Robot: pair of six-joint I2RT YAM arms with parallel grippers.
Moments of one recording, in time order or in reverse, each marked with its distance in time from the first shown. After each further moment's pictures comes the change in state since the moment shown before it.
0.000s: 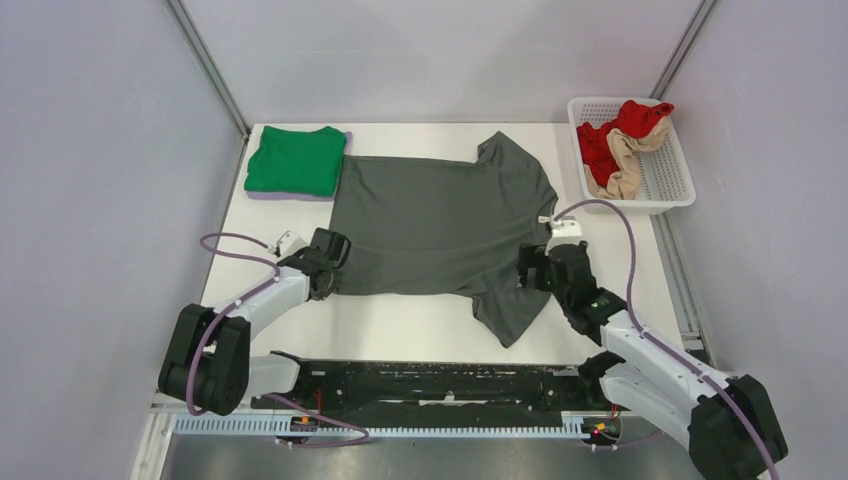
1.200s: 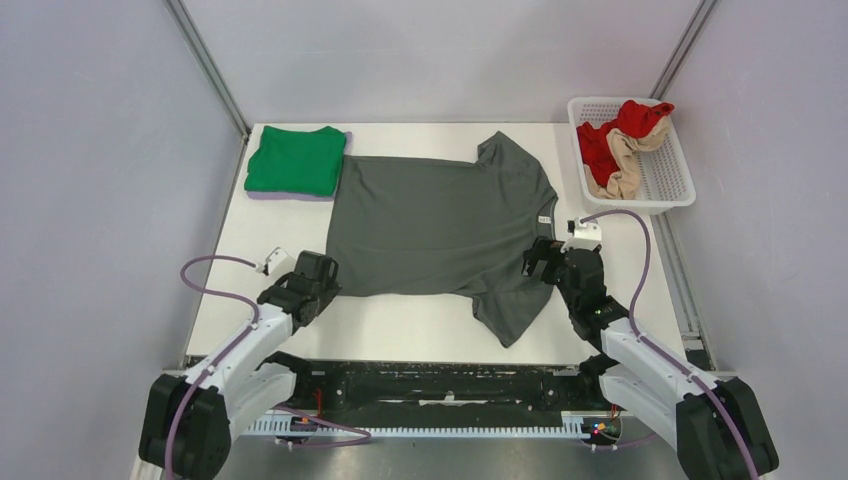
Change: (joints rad) left arm 0.000 -0.375 -0.154 -0.103 0.026 0.052; right arm -0.055 0.003 -0.088 0.242 -0.030 0.084
